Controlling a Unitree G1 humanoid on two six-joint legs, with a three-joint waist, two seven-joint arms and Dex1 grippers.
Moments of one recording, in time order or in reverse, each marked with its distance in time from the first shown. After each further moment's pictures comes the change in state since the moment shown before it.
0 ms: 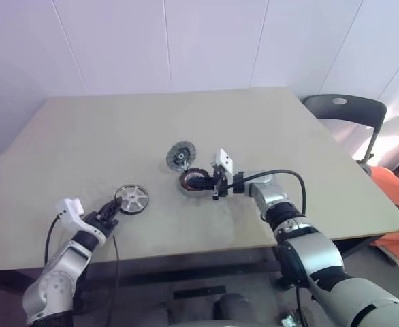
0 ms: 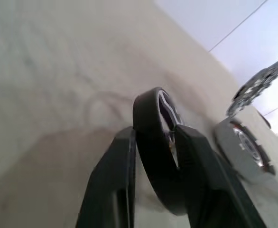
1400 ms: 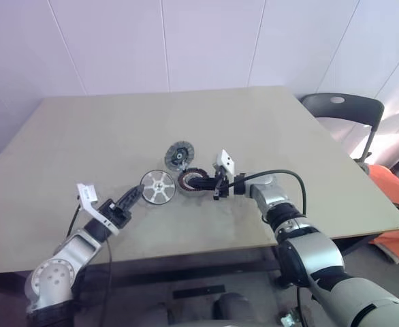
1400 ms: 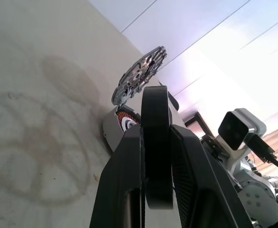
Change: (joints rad) left arm -0.068 0.020 -0.033 -0.086 -0.288 0.200 -0.068; right arm -0.002 -0.004 -0.007 0.039 0.001 -0.019 -0.025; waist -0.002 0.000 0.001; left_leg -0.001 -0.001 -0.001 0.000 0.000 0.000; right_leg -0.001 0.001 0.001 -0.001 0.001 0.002
